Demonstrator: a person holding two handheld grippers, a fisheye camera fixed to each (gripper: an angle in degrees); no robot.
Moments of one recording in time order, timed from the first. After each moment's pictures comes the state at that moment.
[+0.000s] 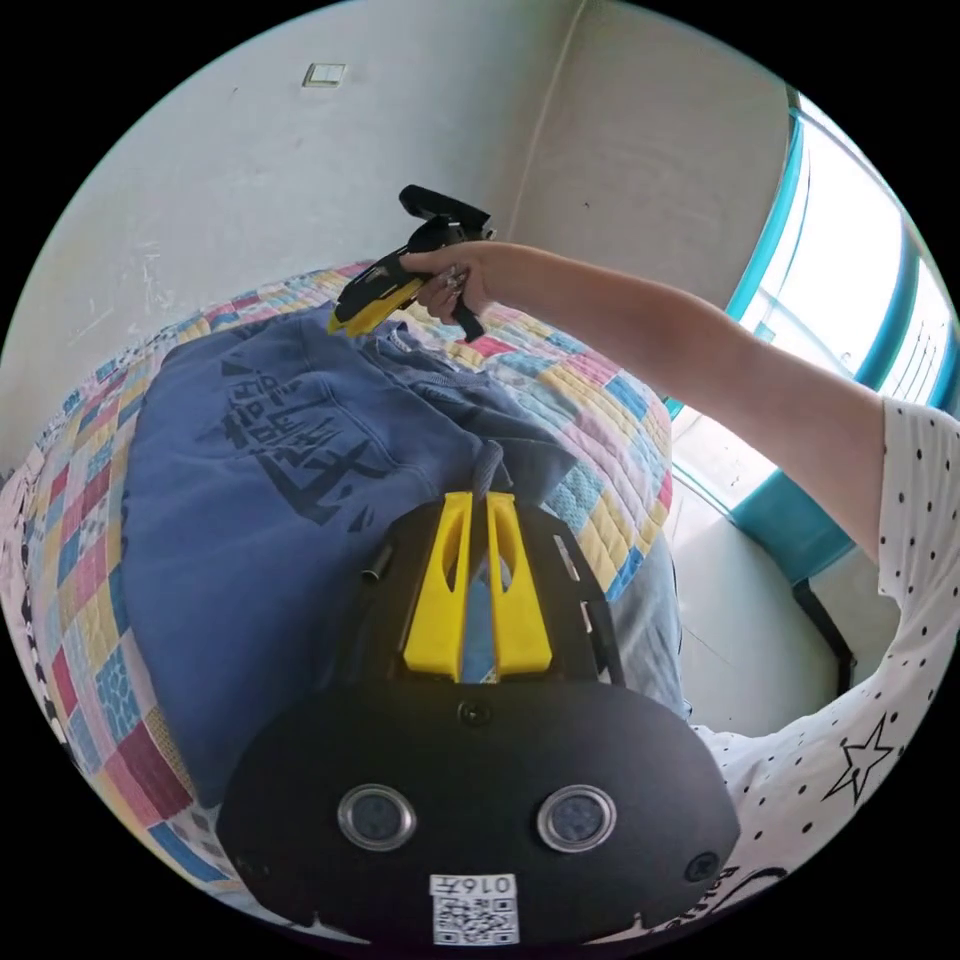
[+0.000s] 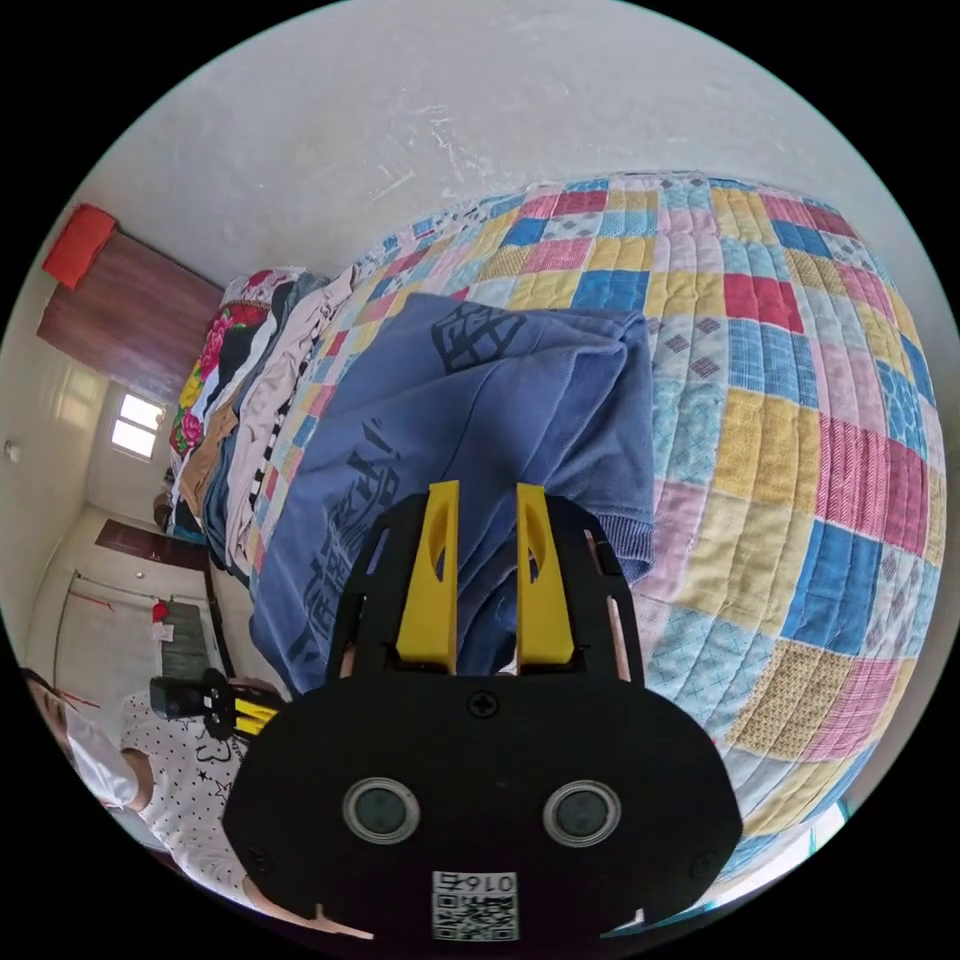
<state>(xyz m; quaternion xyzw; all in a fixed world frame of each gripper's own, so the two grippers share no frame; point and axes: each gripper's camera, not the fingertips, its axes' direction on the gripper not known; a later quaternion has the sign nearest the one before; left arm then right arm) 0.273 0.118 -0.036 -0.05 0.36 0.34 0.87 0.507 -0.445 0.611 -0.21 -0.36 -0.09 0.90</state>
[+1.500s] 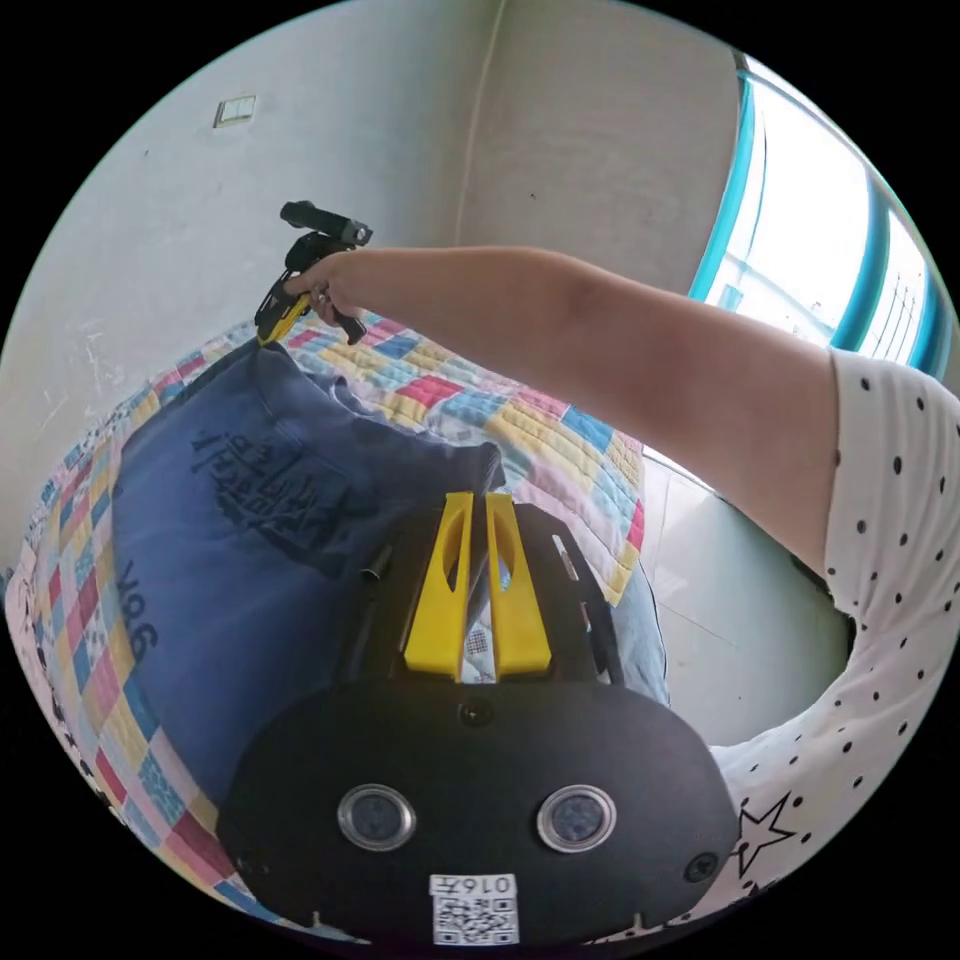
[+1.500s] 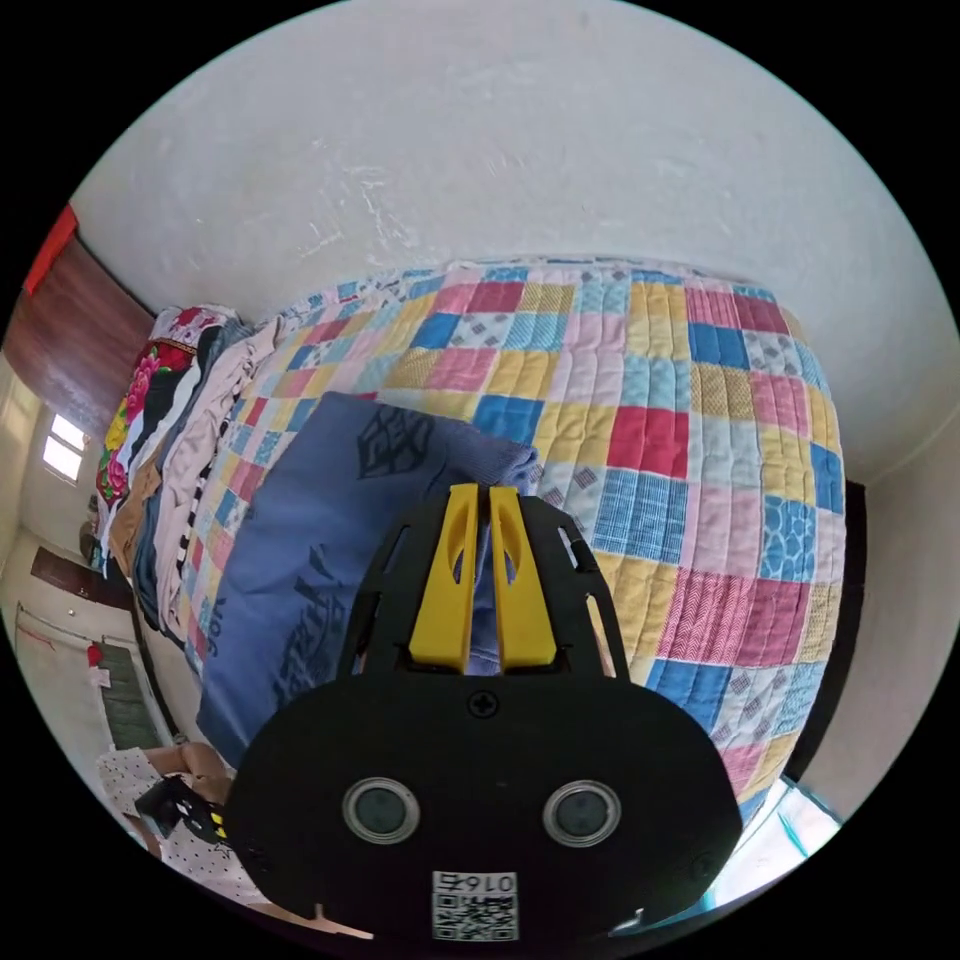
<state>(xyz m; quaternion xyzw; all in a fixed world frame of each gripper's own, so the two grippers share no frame) 0.338 0.095 -0.046 -0.07 0.38 0.38 0.84 0.490 -0.447 0.551 -0.19 -0.24 -0.11 0.95</state>
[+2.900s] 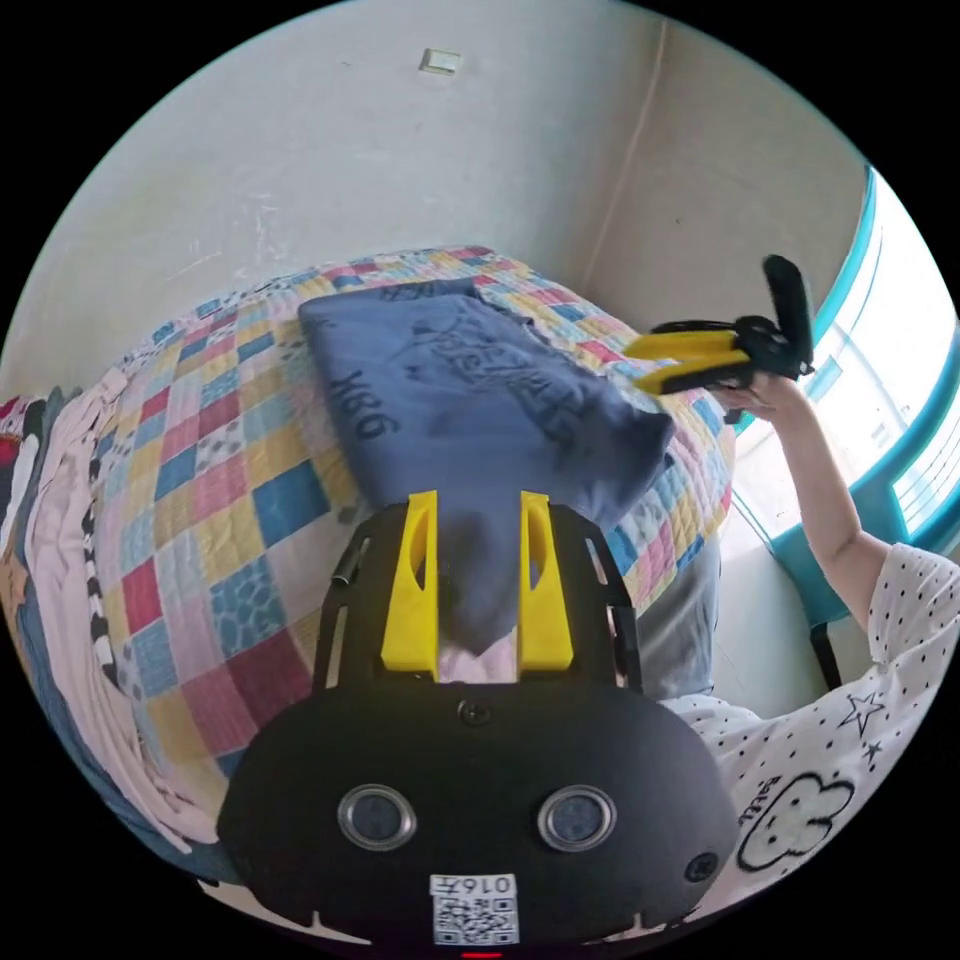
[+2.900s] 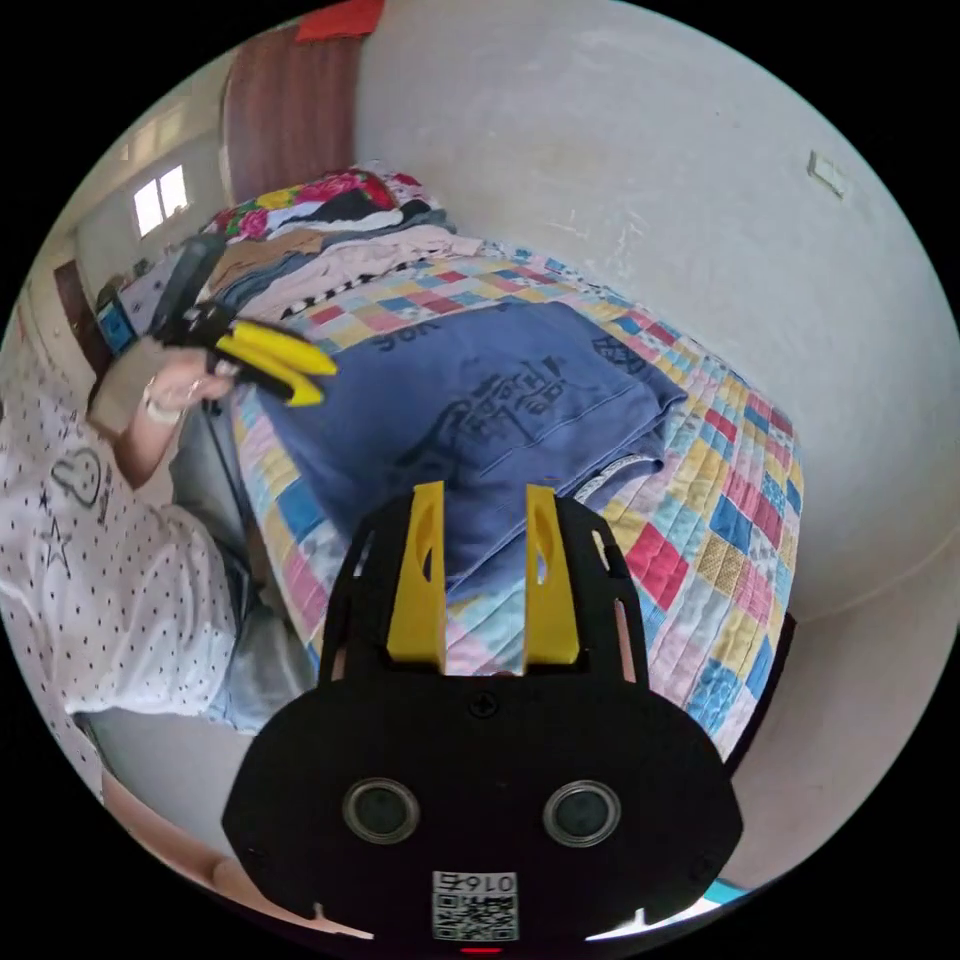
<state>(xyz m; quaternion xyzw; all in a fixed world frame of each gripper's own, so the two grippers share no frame) 0.039 0.058 0.002 -0.10 0.27 0.25 0.92 0.395 -0.022 0.113 -0.05 -0.23 -0.41 0.88</state>
